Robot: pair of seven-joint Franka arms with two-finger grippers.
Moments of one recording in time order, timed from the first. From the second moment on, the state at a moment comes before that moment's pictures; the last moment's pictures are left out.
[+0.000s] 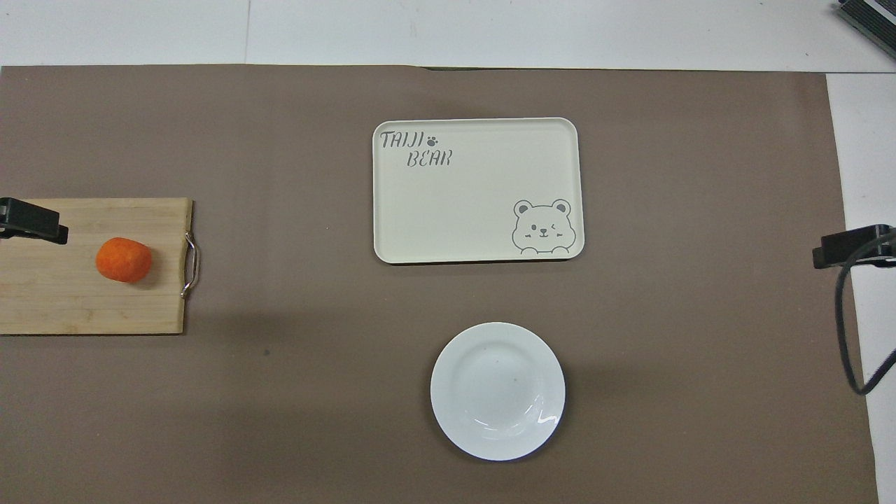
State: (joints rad) left arm 0.07 0.04 0.02 -1.65 -0.01 1.65 0.12; right arm 0.01 -0.08 -0.05 -1.58 -0.04 1.48 0.00
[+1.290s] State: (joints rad) left arm 0.12 0.16 0.02 -1.88 -0.01 2.00 0.24; right arm 0.01 -0.08 -0.05 -1.58 -0.04 1.48 0.00
